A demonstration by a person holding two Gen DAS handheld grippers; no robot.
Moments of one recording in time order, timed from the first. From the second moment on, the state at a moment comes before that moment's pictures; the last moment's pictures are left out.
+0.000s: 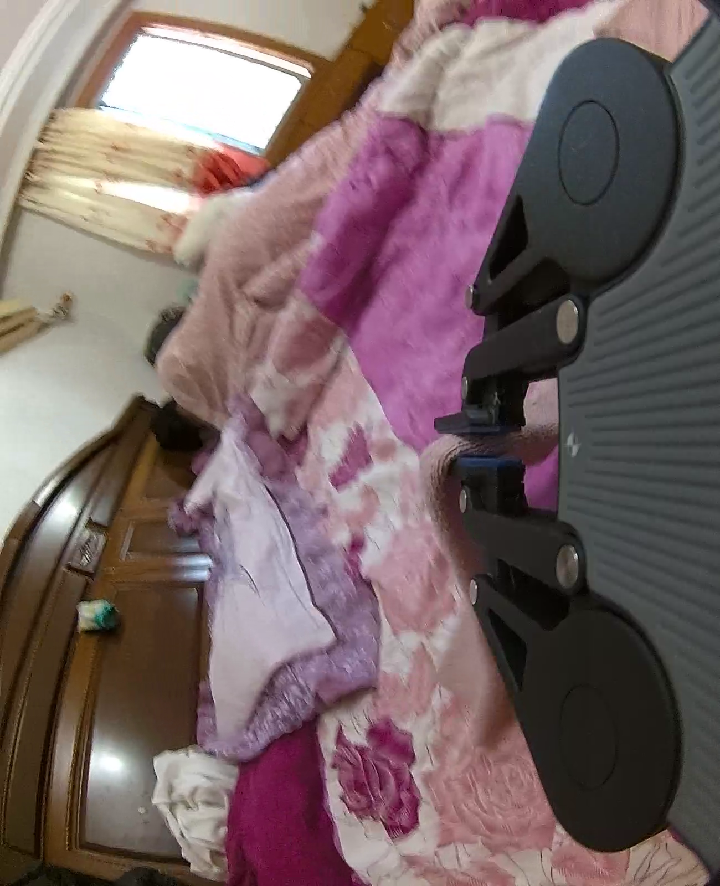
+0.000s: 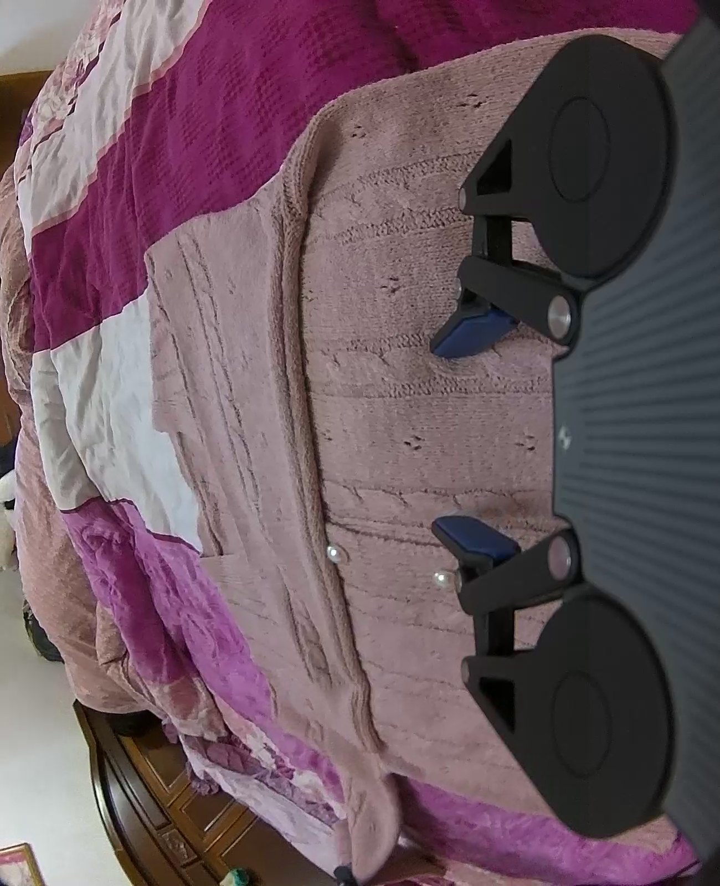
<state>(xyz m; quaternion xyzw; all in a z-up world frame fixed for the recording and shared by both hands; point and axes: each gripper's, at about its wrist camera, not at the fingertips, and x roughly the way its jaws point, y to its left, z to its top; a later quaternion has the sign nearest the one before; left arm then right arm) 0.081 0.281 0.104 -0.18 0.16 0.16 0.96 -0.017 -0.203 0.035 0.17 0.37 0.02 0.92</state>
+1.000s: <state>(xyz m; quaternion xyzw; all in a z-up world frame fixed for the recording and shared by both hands) 0.078 0.035 0.171 -0.13 0.14 -0.12 0.97 -0.032 -0.237 0.045 0.21 0.33 -0.01 0.92</state>
